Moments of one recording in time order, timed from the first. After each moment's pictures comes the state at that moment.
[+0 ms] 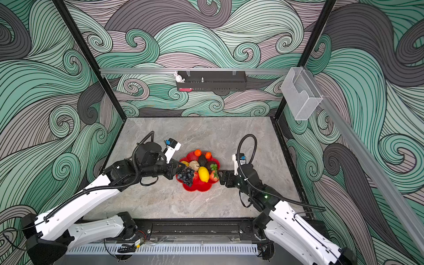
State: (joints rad) left arm -0.78 1.06 1.08 -0.67 0.19 -0.37; right arm 0.66 0.70 0.56 -0.42 0.01 0.59
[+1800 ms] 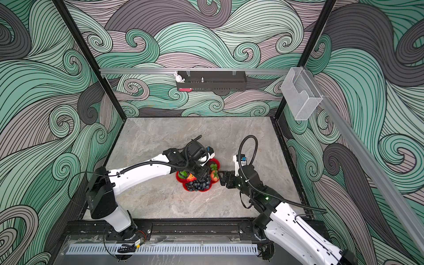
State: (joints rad) left arm -0.94 1.68 1.37 -0.73 0.17 -0.25; right arm 0.66 0.67 0.54 -0.43 0.01 0.59
